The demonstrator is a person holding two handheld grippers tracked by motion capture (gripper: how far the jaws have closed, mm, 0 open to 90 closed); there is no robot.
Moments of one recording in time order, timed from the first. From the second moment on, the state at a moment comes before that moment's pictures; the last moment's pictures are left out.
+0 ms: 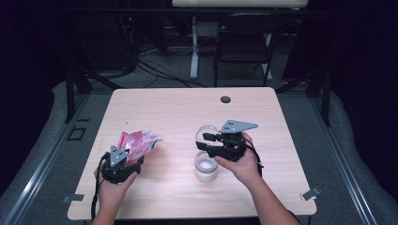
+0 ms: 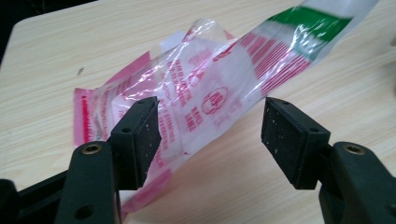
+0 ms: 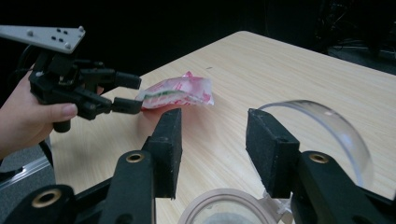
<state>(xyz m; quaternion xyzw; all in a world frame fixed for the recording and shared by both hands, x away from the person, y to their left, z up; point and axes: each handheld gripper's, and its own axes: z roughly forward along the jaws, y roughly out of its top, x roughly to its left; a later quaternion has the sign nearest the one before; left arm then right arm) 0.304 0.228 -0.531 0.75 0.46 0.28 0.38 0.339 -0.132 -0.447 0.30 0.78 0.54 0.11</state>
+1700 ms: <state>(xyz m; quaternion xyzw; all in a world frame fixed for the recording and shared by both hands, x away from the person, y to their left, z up) 0.297 0.213 -0.534 0.77 0.44 0.27 0.38 0.375 -0.169 -0.463 0.38 0.77 0.50 0.12</state>
